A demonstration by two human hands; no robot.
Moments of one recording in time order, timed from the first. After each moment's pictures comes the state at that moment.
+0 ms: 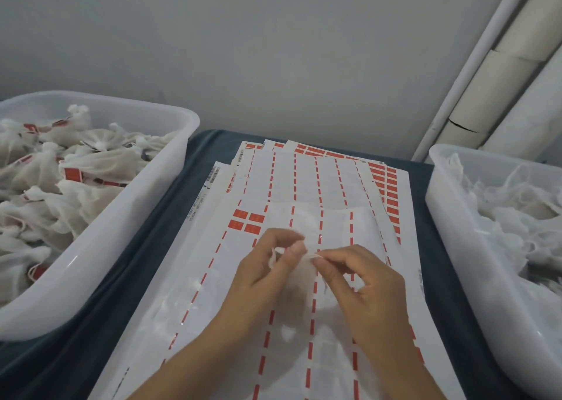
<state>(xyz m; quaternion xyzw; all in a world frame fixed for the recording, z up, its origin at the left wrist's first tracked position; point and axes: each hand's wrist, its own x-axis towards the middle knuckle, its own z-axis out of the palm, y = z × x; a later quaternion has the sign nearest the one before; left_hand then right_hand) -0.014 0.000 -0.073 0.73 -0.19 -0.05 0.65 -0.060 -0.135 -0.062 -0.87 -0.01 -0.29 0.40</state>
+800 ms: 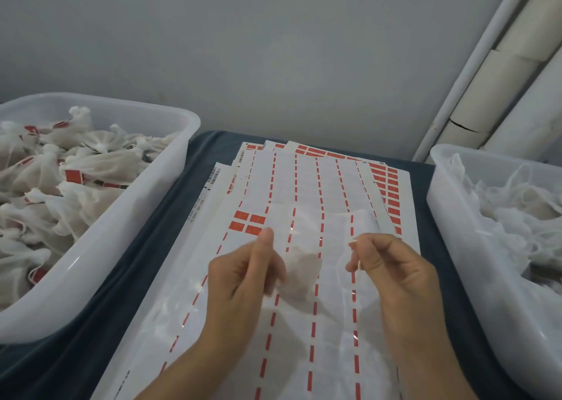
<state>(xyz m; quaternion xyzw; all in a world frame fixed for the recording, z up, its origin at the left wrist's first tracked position) -0.020 0.005 -0.063 0.70 -0.14 0.10 0.69 -0.067 -0.145 -0.038 -0.74 0.09 -0.25 0.62</state>
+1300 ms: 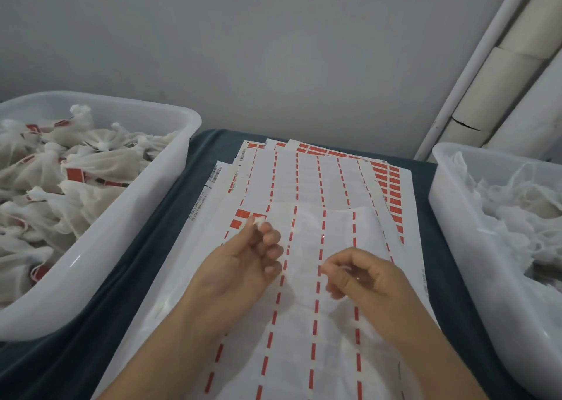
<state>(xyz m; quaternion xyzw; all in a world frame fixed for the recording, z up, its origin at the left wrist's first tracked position) 0.012 0.018 -0.058 0.34 0.03 -0.31 0.89 -0.060 -0.153 -0.050 -0.83 0.02 -0.08 0.55</state>
